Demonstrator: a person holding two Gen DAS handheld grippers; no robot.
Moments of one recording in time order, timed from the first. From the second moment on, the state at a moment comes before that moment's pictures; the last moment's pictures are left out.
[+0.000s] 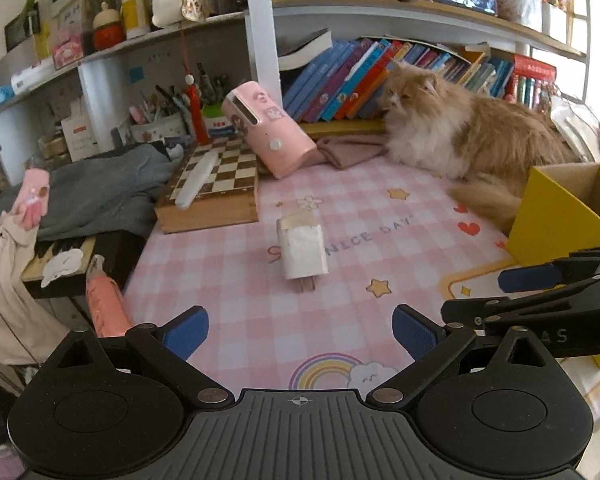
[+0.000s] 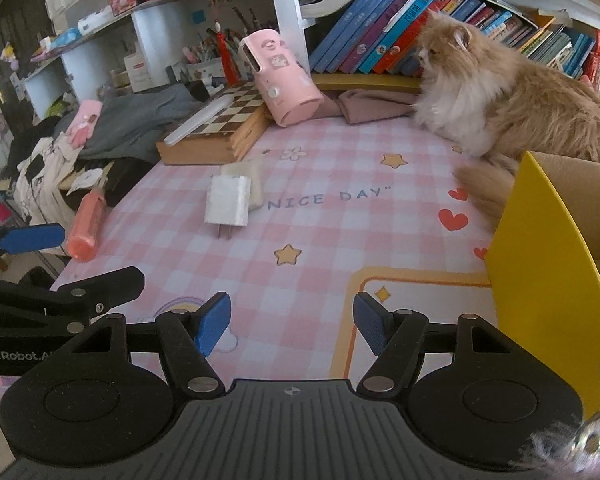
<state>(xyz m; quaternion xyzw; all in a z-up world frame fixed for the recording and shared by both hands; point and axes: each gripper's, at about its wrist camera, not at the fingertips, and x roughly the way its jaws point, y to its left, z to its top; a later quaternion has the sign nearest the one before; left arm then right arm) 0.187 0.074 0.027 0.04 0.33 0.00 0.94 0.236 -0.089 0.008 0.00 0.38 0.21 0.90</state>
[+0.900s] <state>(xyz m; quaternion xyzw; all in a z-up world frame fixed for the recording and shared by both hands) 0.266 0.074 -0.007 0.03 0.34 0.03 0.94 0.329 -0.064 0.010 0.01 0.38 0.25 0.89</state>
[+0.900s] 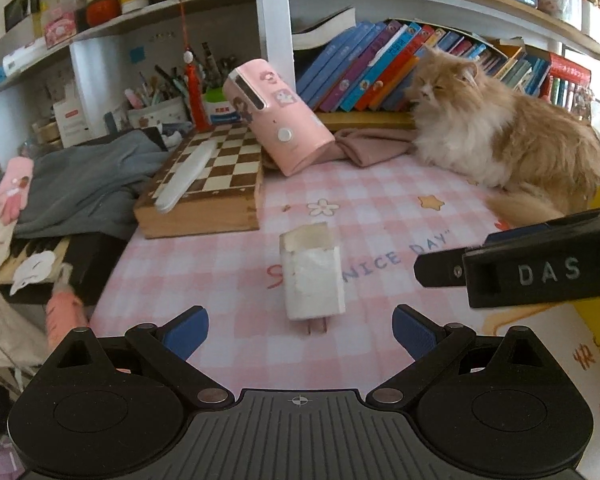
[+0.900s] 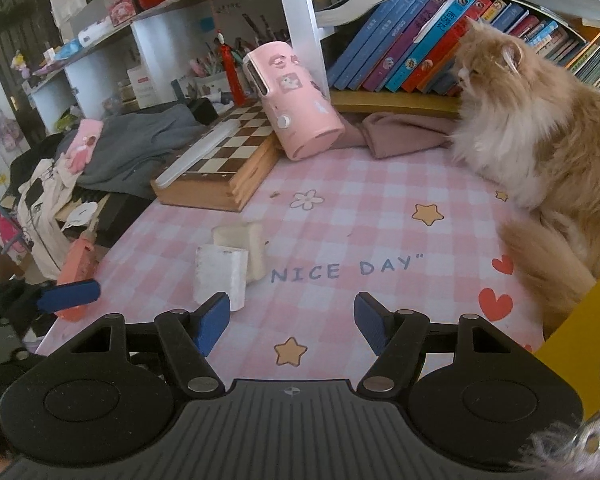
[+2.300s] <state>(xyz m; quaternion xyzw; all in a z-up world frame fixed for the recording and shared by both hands) 0.215 0.122 -0.013 -0.09 0.39 0.10 0.91 0.370 0.002 -0.013 -0.04 0.38 0.32 0.87</state>
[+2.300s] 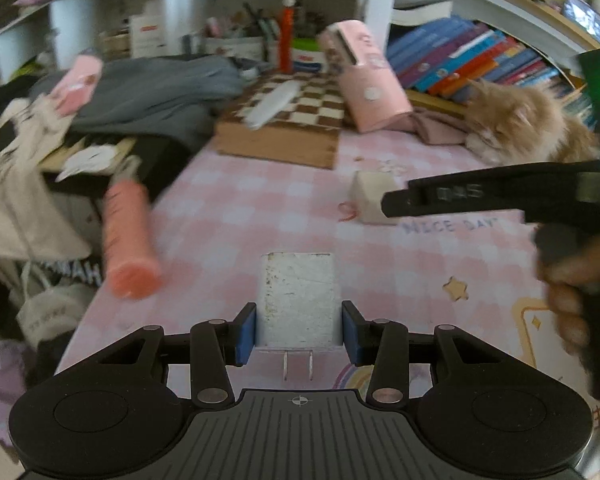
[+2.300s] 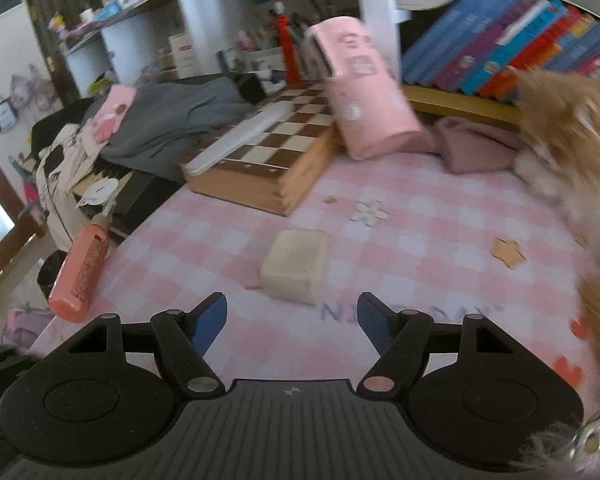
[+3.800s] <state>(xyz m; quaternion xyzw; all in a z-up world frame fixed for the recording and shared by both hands) 0.179 0.104 0.042 -0.06 0.33 -0.05 0.94 0.287 -0.073 0.022 0.00 0.34 0.20 0.92</state>
